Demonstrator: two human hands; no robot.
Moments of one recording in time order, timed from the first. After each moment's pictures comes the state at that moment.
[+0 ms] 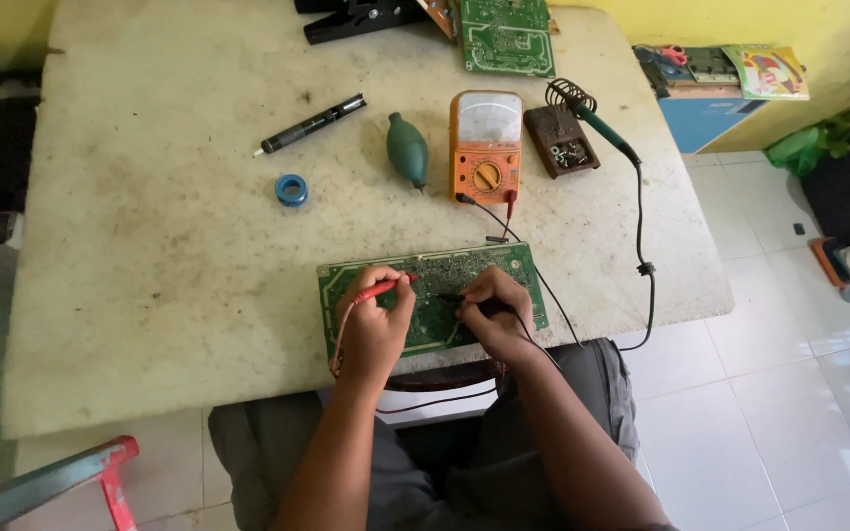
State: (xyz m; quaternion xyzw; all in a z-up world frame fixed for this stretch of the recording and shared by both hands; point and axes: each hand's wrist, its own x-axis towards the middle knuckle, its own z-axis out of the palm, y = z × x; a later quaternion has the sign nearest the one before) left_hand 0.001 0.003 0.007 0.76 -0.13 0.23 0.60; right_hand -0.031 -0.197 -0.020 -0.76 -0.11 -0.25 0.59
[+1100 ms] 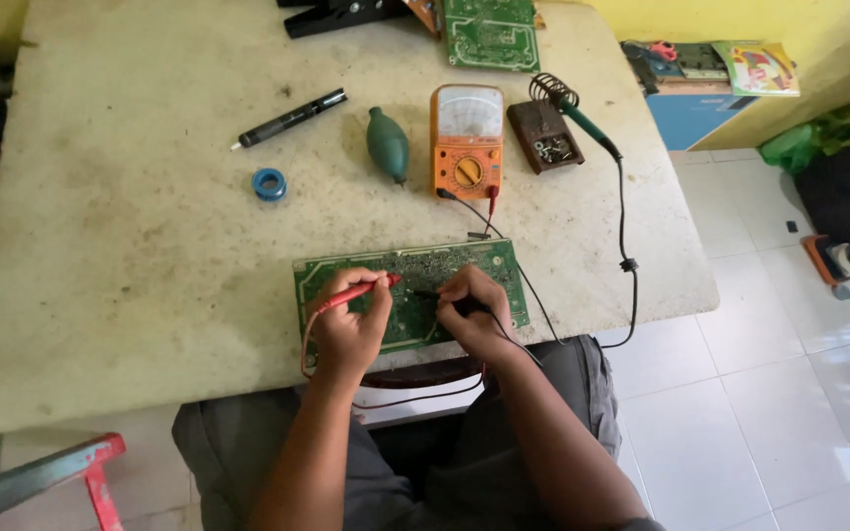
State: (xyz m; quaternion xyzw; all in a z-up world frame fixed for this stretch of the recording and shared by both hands) left_hand 0.002 0.000 -0.005 0.71 -0.16 0.29 0.63; right_hand -0.032 -0.200 -0.027 -0.78 -0.13 -0.23 0.56
